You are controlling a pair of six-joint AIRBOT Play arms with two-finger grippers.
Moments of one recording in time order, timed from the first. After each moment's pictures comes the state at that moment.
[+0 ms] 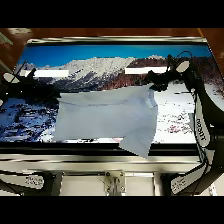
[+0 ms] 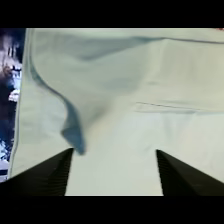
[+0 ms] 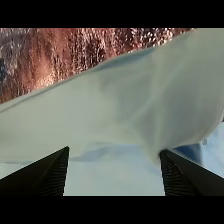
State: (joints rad) left arm 0.21 -1.62 1.36 0.99 -1.17 -1.44; right arm -0.01 -1.79 1.64 -0.98 1.07 1.64
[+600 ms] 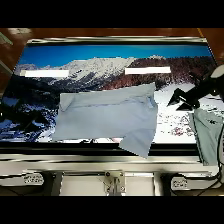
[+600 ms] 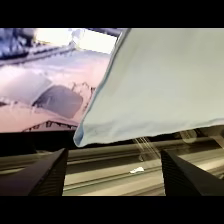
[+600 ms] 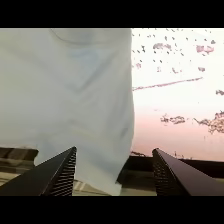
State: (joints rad) left arm 0.54 -1.47 1.01 1.07 -1.51 -1.27; right arm -0.29 -1.54 1.43 -1.19 1.59 1.52
